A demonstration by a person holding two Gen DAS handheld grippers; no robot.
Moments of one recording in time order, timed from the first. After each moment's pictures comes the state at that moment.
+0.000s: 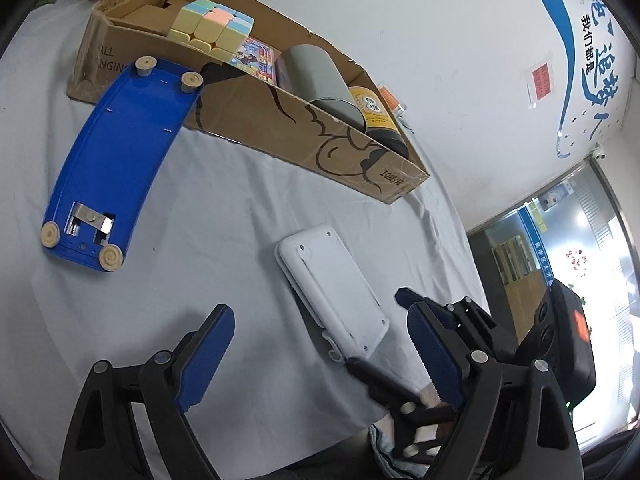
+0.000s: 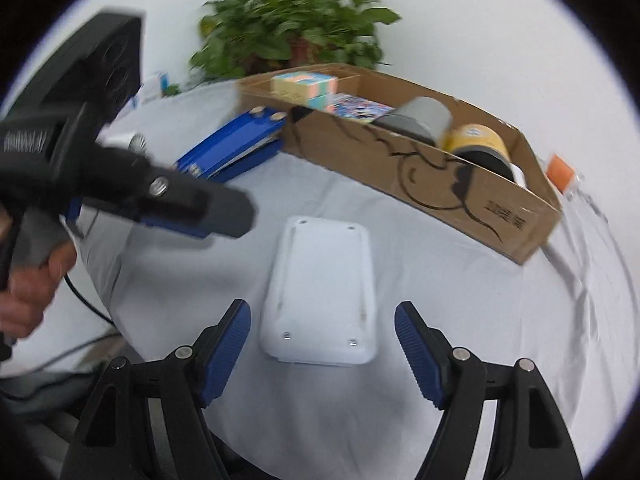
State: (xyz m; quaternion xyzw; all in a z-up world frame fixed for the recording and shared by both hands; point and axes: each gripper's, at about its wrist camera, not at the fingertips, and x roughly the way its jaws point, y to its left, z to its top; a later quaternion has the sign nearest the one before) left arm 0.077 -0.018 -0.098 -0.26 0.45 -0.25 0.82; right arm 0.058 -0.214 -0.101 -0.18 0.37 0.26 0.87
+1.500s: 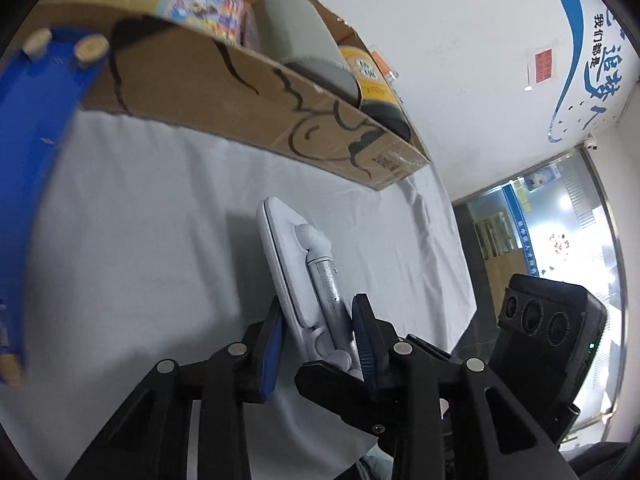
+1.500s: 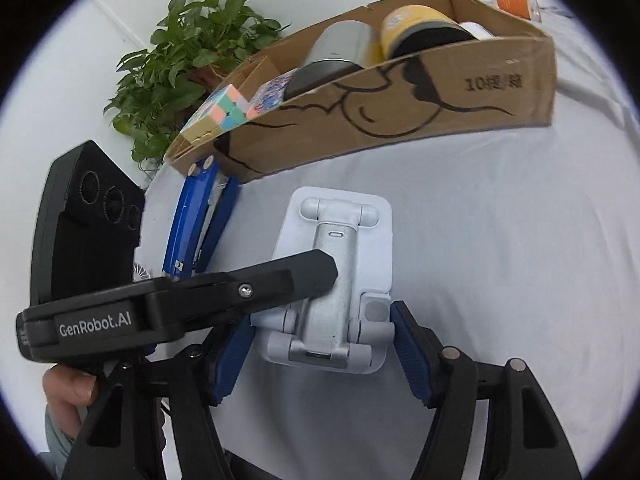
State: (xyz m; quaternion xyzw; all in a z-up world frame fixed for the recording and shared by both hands) left arm 0.138 -0.042 -0.108 -0.26 0.50 -0.29 0.77; right arm 0.121 -0.250 -0.119 0.14 0.48 0.23 0.84
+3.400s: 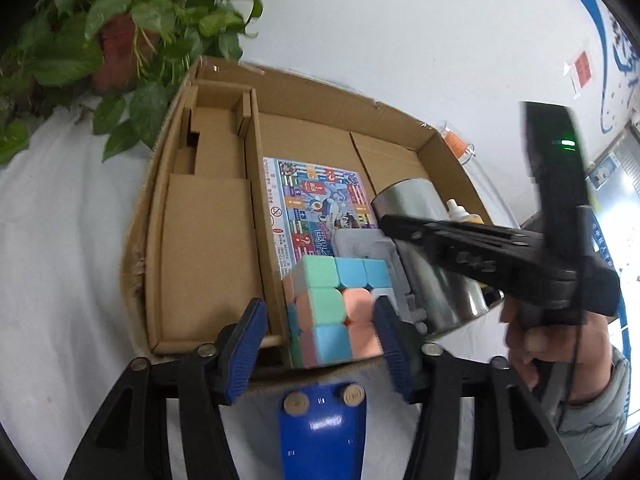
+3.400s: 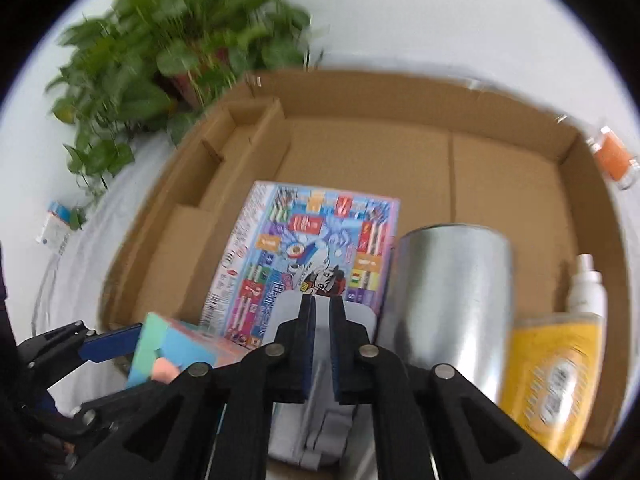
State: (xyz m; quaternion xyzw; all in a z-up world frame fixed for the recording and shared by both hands) left arm 0.262 0.080 -0.023 -0.14 0.46 -0.18 0.86; right arm 0.333 -0.133 -0.037 -0.02 0.49 0.19 0.85
